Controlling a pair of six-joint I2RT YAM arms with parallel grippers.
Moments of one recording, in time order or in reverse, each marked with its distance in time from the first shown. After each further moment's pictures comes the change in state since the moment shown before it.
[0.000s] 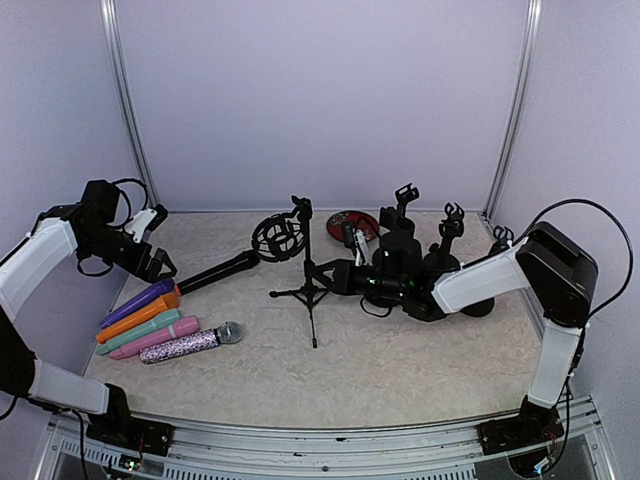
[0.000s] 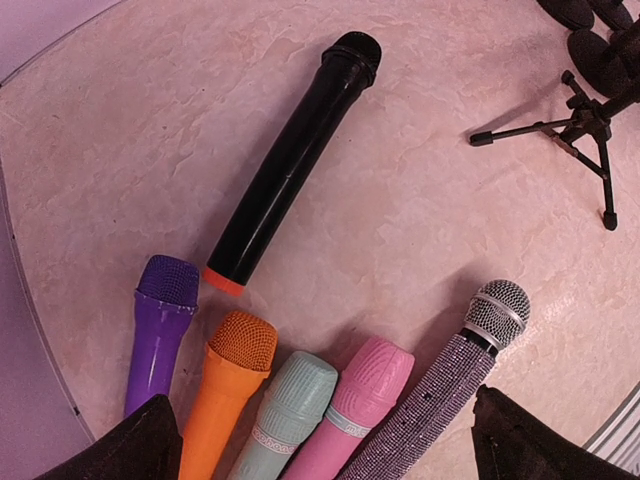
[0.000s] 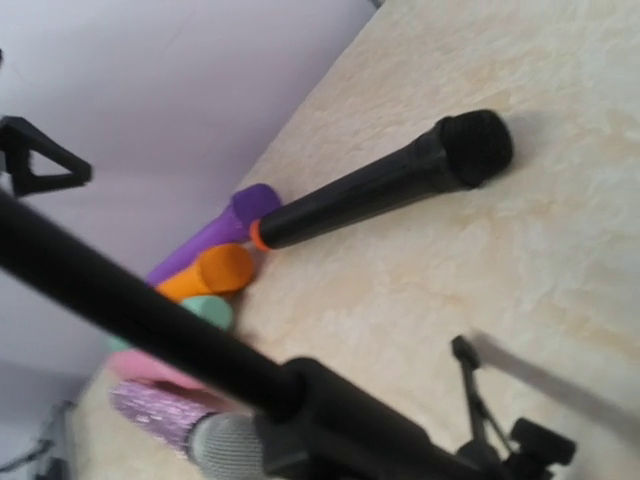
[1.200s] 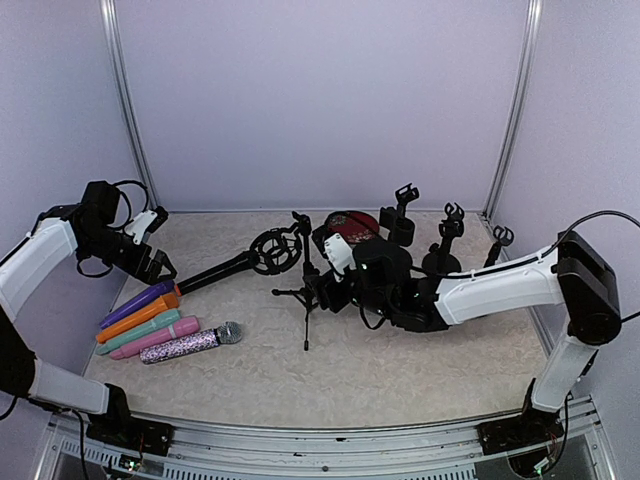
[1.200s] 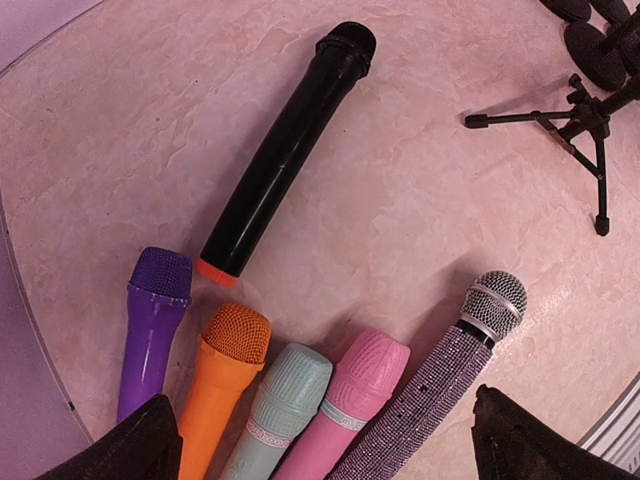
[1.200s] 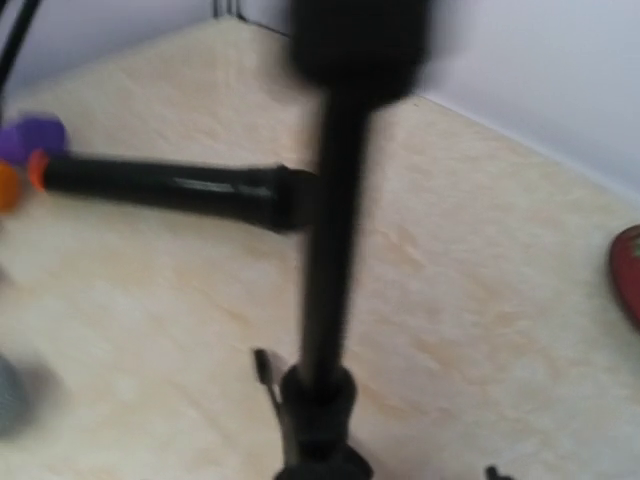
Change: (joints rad) left arm 0.000 0.000 0.000 -0.021 0.003 0.006; right arm 0.213 -0.140 0.060 -0.325 0.617 -0.657
